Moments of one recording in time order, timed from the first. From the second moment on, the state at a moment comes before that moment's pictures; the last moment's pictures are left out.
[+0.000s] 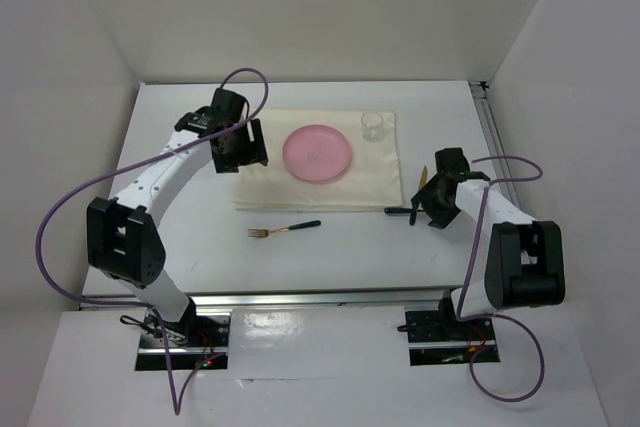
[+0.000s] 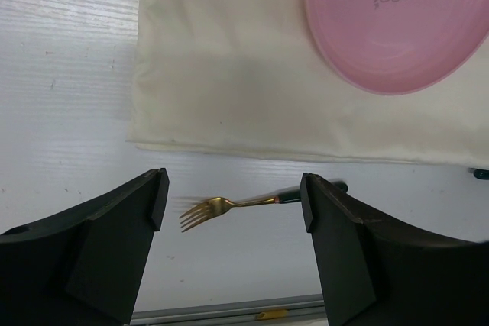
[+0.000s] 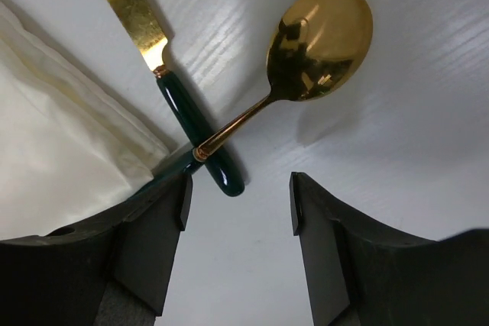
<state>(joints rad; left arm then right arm) -0.29 1.64 1.46 -0.84 -0.03 -0.52 0.03 1.42 0.80 -0.58 0.09 0.85</state>
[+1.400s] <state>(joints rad) -0.32 1.65 1.48 -0.85 -0.04 -0.50 0.31 1.56 0.88 -0.57 0.20 0.96</state>
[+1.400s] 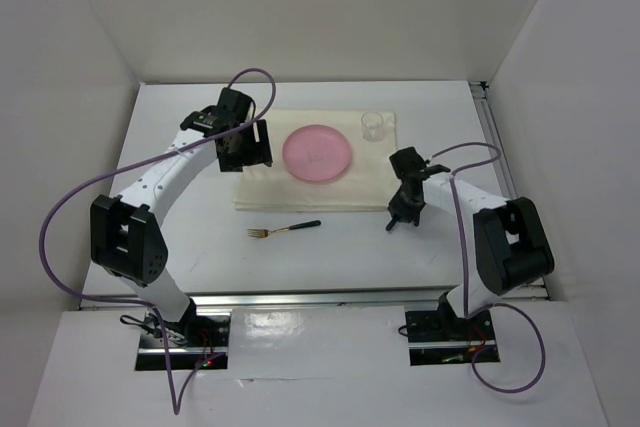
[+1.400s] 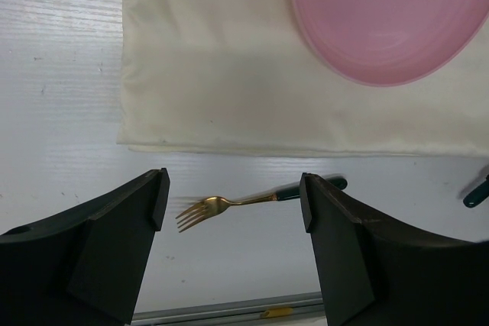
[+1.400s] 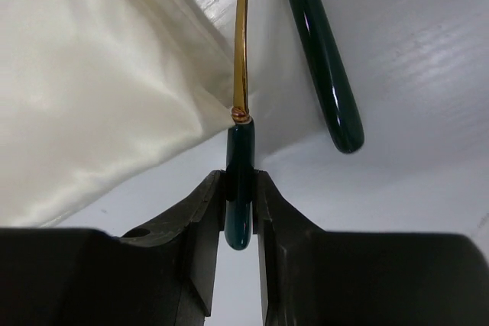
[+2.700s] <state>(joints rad) -0.32 1.66 1.53 -0.88 -0.07 -0.50 0.35 2.01 1.47 -0.65 -0.02 0.36</state>
